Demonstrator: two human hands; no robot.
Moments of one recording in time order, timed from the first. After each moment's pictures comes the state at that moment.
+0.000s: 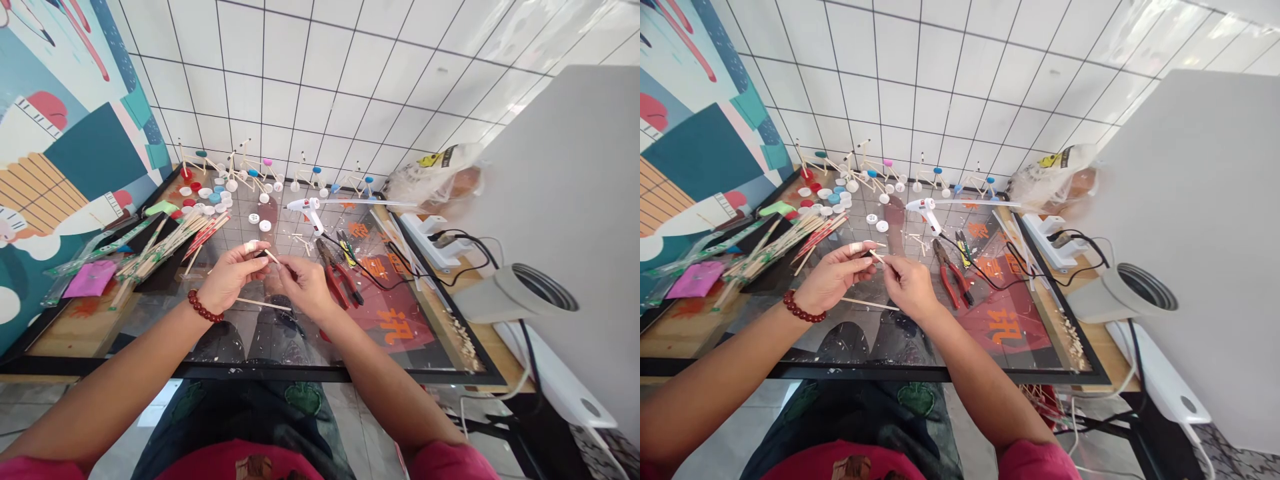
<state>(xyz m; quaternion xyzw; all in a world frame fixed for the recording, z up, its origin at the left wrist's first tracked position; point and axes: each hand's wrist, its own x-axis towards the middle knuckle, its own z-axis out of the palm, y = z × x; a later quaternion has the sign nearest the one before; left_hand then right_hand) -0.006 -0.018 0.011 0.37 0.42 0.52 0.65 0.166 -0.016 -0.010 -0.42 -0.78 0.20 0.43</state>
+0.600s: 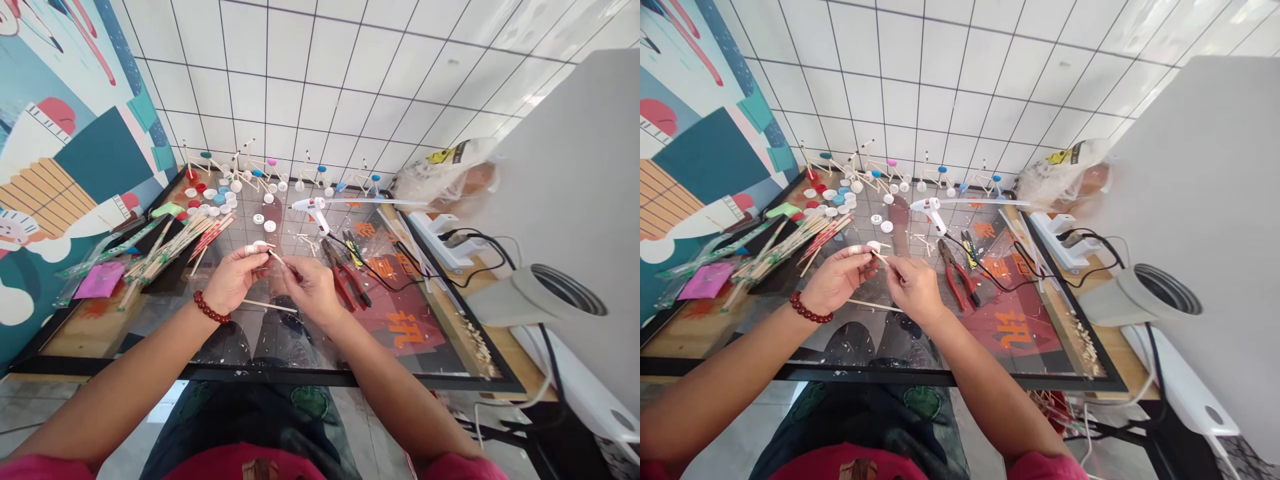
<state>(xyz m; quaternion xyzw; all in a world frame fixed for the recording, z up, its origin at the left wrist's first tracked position) -0.006 -0.016 0.012 0.29 0.41 0.55 0.67 0.165 -0.019 -0.012 -0.41 -0.79 0.12 0.45</state>
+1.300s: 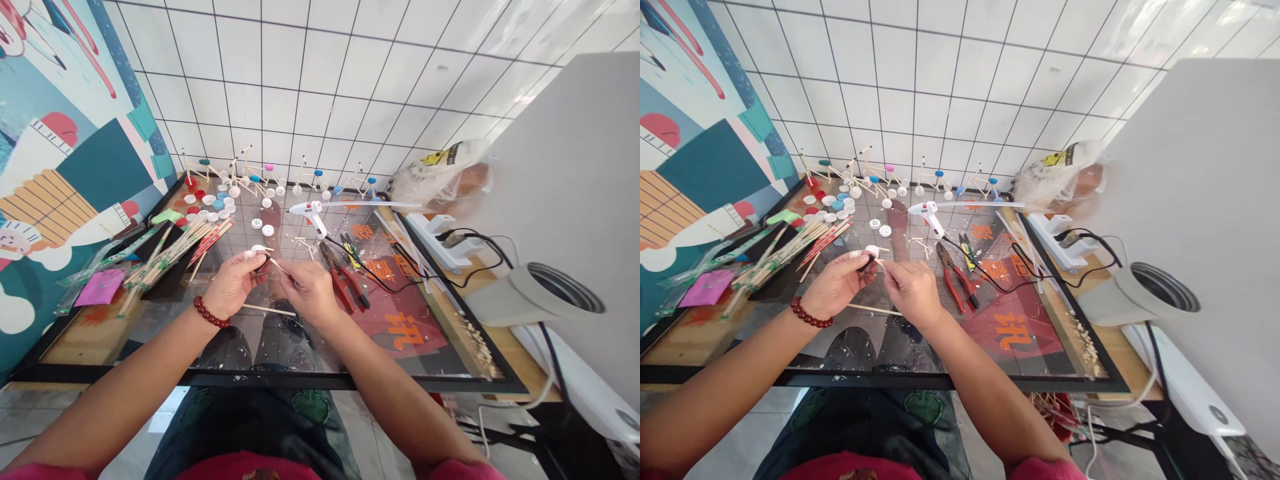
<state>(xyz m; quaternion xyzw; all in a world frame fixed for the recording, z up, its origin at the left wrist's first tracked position) -0.006 -0.015 0.009 0.28 0.40 0.55 0.68 0.168 -0.016 -0.012 -0.40 -0.82 0.02 0.41</state>
